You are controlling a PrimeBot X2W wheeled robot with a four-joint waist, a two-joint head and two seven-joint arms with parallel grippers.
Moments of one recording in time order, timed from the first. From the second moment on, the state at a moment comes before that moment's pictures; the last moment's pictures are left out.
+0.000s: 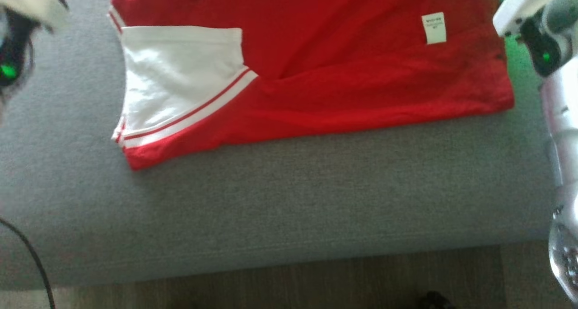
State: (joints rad) left arm -1.14 0.61 -0.83 0.58 -0.87 -0.13 -0.25; right arm -1.06 -0.20 -0.03 0.86 0.21 0.13 0.05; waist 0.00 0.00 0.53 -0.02
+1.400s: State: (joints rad) left arm -0.45 0.68 -0.65 0.02 -0.98 0.14 -0.21; right arm -0.55 -0.26 -0.13 0.20 0.19 0.13 0.30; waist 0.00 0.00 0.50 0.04
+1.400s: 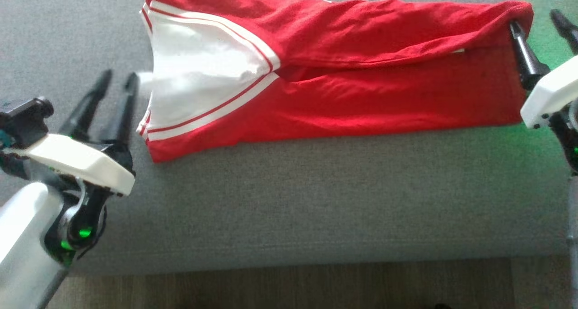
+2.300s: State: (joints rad) left arm -0.10 0.43 -0.46 -0.14 -0.60 0.38 -0.25; right arm -0.31 -0.06 -0.31 0.12 0.16 0.13 0.24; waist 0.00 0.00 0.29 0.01
